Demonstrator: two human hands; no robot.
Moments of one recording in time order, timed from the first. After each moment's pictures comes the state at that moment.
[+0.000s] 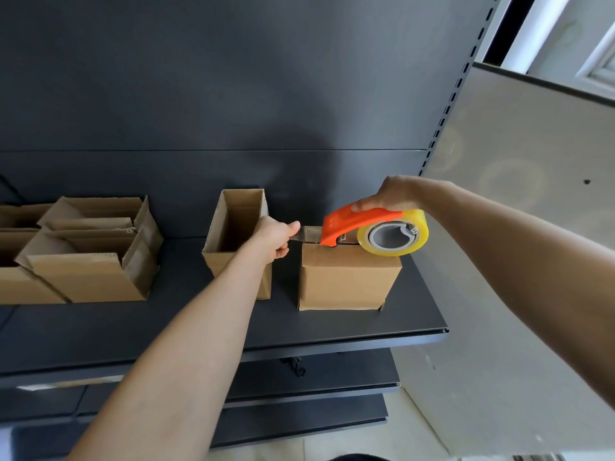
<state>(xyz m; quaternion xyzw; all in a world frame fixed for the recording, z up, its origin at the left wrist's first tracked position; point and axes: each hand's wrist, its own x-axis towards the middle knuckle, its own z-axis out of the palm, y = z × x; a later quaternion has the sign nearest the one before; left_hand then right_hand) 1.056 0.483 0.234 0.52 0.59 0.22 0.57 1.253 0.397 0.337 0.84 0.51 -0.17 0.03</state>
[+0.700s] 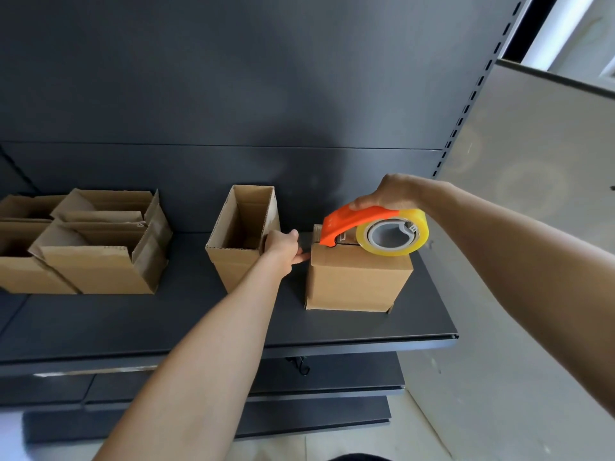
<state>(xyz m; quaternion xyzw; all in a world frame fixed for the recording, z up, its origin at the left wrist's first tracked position) 1.059 0.473 0.210 0.41 0.60 0.27 0.63 1.237 0.411 0.337 0.83 0.52 -0.18 0.00</state>
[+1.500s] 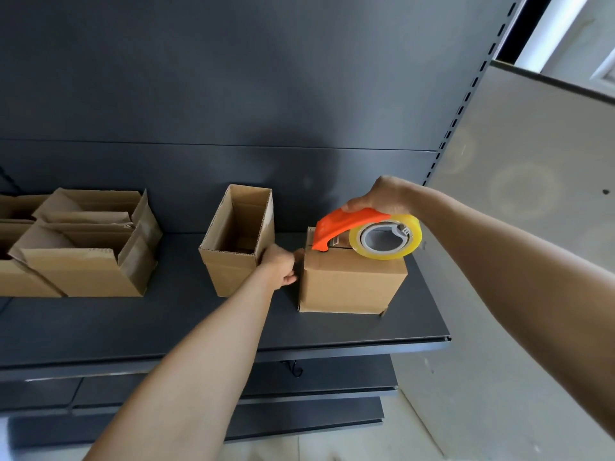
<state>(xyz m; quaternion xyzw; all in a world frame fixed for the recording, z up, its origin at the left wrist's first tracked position) 1.058 0.467 0.187 0.46 0.61 0.17 0.62 1.236 0.411 0.333 0.83 0.51 -0.21 -0.04</state>
